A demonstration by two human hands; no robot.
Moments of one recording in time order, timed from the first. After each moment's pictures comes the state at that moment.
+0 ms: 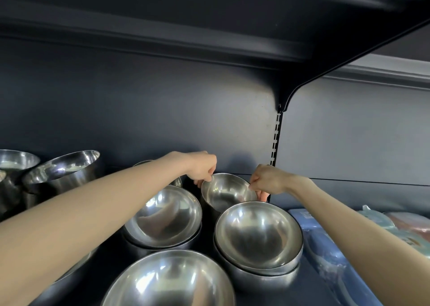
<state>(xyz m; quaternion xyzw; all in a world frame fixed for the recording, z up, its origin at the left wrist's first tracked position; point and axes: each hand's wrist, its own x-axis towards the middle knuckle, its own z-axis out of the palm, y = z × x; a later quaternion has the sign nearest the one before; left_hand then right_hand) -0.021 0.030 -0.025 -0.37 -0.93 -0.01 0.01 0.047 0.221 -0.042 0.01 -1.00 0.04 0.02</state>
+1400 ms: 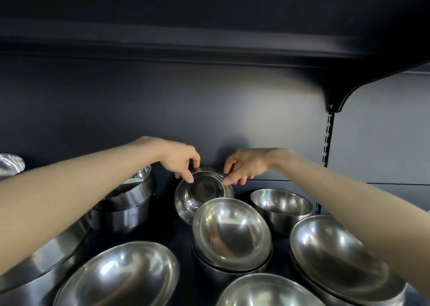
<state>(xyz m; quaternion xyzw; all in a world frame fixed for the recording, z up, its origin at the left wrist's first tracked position) -0.050 -0.116 0.016 -0.30 -0.95 0.02 -0.05 -0.014 0.085 0.004 0.13 -0.98 0.13 -0.08</state>
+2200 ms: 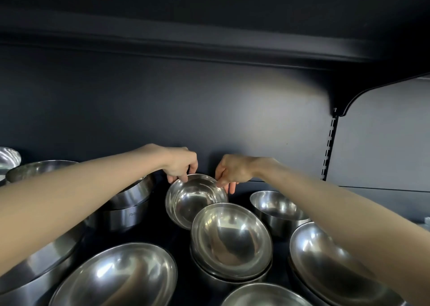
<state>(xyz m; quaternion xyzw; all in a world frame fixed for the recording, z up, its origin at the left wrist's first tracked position) -0.073 -0.112 -0.004 -0.28 -0.96 0.01 -0.02 -0.035 0.064 -0.011 0.16 -0.98 0.11 -0.09</state>
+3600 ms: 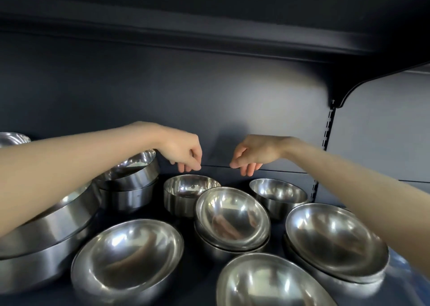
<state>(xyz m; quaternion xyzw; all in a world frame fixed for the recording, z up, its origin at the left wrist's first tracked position) -0.009 -0.124 0.017 -0.33 -0.94 -0.04 -0.06 0.019 0.083 0.013 0.11 -0.98 0.15 -0.06</state>
